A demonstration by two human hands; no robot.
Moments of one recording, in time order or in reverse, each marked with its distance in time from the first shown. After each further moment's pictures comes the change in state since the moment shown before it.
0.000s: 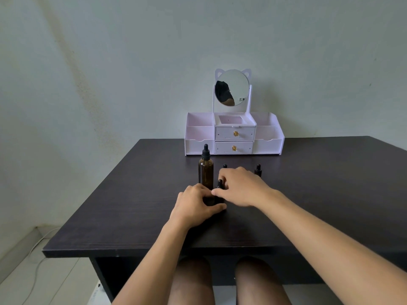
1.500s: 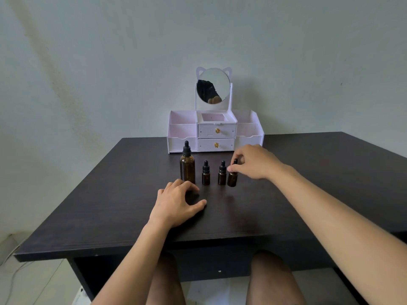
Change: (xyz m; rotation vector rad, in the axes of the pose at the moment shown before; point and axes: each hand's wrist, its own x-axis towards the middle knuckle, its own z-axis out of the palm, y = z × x) left_hand -0.009 0.003 -0.001 0.127 0.026 0.028; right_hand -0.004 0.081 -0.042 0.072 0.125 0.154
